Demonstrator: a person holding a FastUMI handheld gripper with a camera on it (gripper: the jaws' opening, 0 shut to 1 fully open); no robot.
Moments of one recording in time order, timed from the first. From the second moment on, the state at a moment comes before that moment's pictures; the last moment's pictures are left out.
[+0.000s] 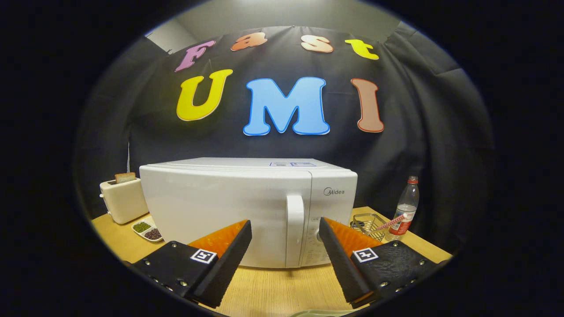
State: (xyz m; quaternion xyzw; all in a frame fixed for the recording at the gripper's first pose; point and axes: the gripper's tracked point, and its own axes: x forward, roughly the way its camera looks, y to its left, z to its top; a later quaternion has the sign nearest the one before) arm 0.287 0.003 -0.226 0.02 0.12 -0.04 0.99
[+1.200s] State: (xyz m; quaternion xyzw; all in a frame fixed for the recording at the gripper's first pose) arm 0.302 -0.007 -0.254 0.05 0.15 -0.05 0.99
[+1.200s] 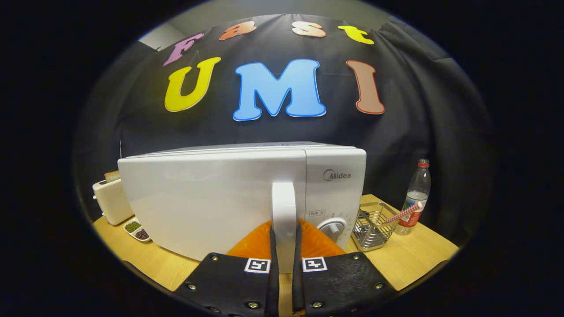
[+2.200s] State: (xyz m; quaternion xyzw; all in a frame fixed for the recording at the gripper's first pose) arm 0.120 0.122 -0.221 0.09 0.13 0.08 0.98
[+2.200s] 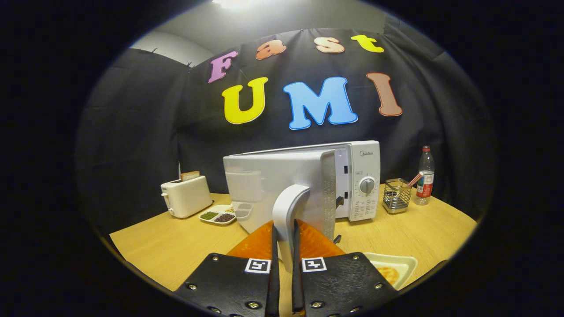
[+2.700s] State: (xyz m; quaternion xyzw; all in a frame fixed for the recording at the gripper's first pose) arm 0.065 0.245 -0.203 0.11 0.10 0.07 0.99
